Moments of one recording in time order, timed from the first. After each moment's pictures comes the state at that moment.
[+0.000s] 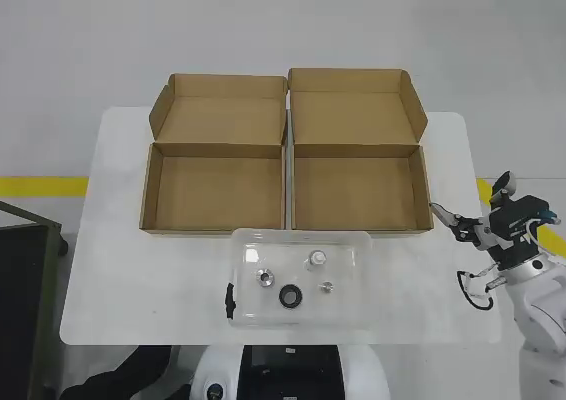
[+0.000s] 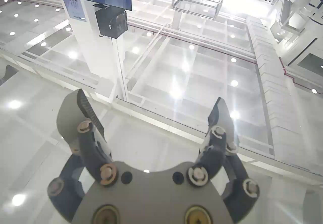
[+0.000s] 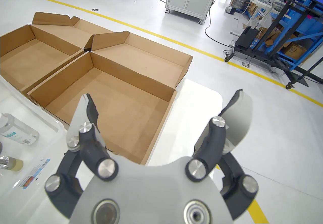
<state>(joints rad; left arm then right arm) -0.23 -0.27 -0.37 -1.29 3.07 0.37 0.06 -1.59 -1.27 1.89 -1.99 -1.29 -0.61 0.11</state>
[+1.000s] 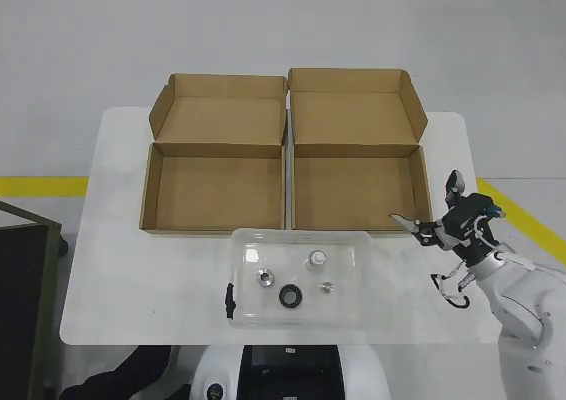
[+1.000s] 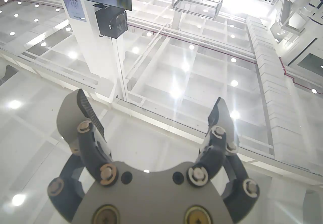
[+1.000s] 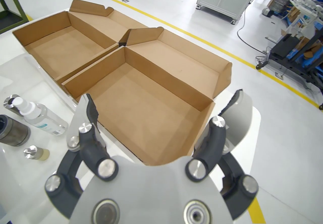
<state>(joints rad) -0.23 -0.27 -0.37 -1.29 3.07 0.37 0.06 -1.52 -1.25 1.74 -1.98 -1.29 -0.72 0.21</state>
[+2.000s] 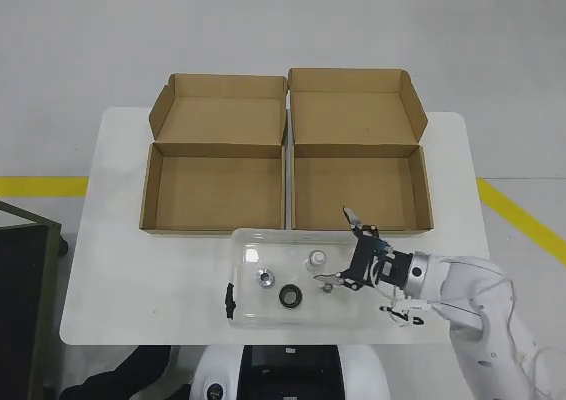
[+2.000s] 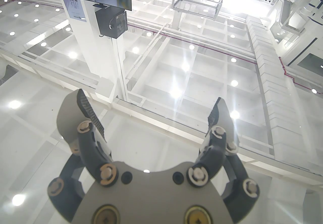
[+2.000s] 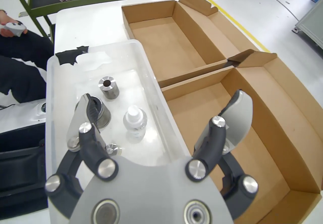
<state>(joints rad) -0.23 -0.27 -0.37 -1.29 3.07 0.37 0.06 -1.43 -1.22 1.41 -2.00 -1.33 -0.97 0.33</state>
